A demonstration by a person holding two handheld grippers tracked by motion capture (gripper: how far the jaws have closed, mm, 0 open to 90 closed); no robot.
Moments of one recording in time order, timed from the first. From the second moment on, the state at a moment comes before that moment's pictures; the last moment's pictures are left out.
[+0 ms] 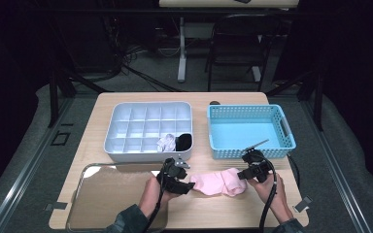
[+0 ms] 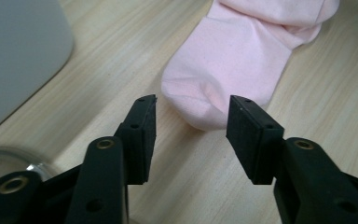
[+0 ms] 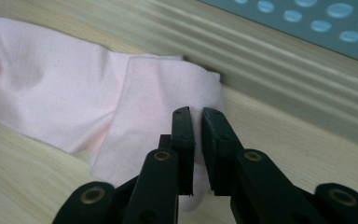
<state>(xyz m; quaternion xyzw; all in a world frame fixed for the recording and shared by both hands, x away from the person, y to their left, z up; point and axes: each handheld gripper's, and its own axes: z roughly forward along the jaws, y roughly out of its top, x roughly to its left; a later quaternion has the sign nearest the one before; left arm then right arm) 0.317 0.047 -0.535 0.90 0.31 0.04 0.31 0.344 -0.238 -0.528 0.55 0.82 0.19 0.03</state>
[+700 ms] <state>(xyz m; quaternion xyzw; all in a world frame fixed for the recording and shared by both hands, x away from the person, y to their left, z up) 0.322 0.039 -0.556 0.91 0.31 0.03 0.29 0.335 -0.231 -0.502 0.53 0.81 0.25 0.03</state>
